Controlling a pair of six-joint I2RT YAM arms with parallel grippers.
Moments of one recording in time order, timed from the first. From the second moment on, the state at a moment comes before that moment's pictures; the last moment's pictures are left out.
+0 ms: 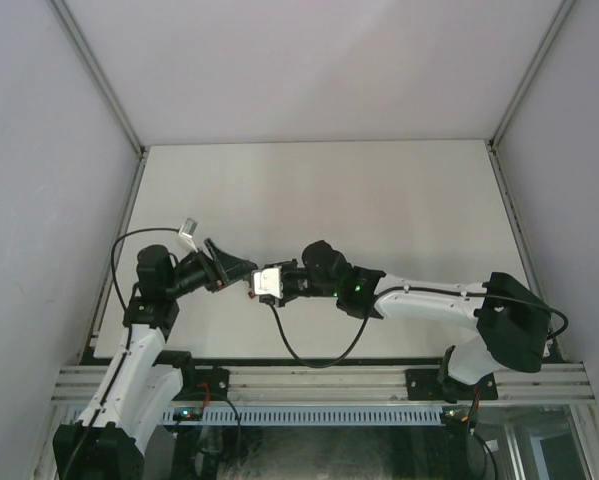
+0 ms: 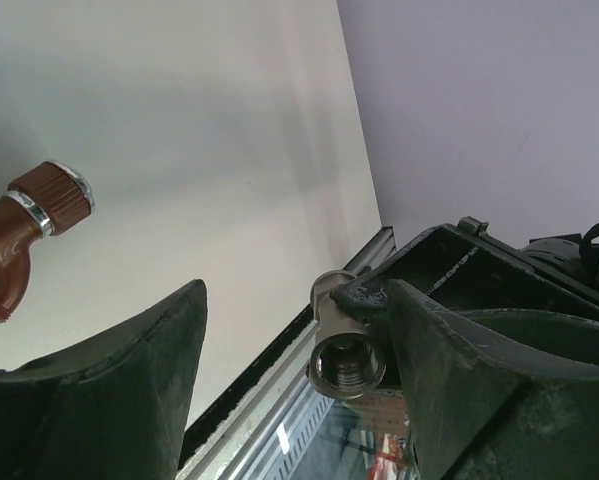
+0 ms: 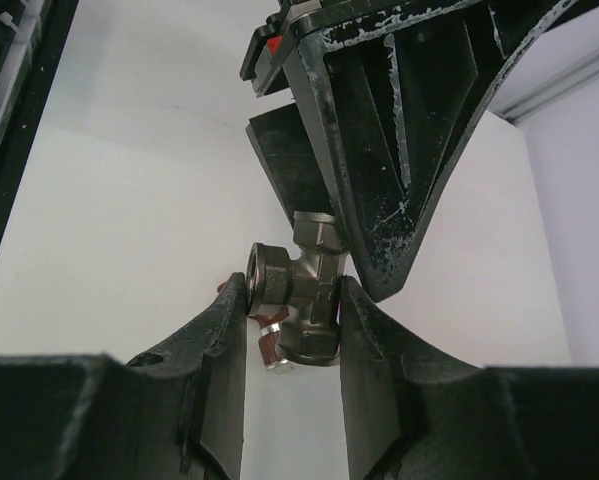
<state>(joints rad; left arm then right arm) -0.05 0.70 0.40 -0.04 0.84 -0.85 1.10 1.50 0.92 0.27 -0.30 -0.66</state>
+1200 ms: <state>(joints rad) -0.10 0.73 0.45 -0.14 0.84 -0.75 1.11 1.54 0.93 0.24 -0.29 -0.67</state>
